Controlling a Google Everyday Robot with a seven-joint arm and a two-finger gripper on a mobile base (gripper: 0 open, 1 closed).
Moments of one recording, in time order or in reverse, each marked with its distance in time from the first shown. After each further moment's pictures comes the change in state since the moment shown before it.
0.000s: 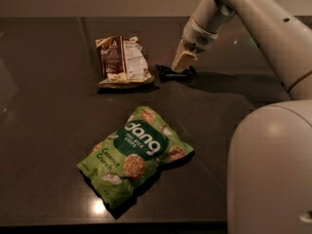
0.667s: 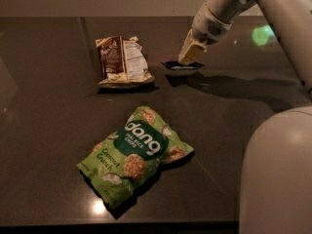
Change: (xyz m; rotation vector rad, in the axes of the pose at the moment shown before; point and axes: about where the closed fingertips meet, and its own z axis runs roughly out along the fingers) arm 0.002 0.011 -0.044 0.038 -0.047 0.007
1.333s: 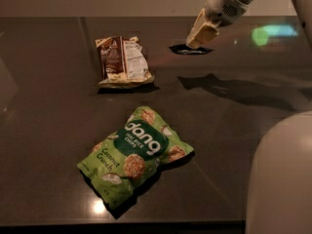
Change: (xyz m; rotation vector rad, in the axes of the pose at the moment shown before) arm -0.013 0.004 -0.058 0.066 -0.040 0.001
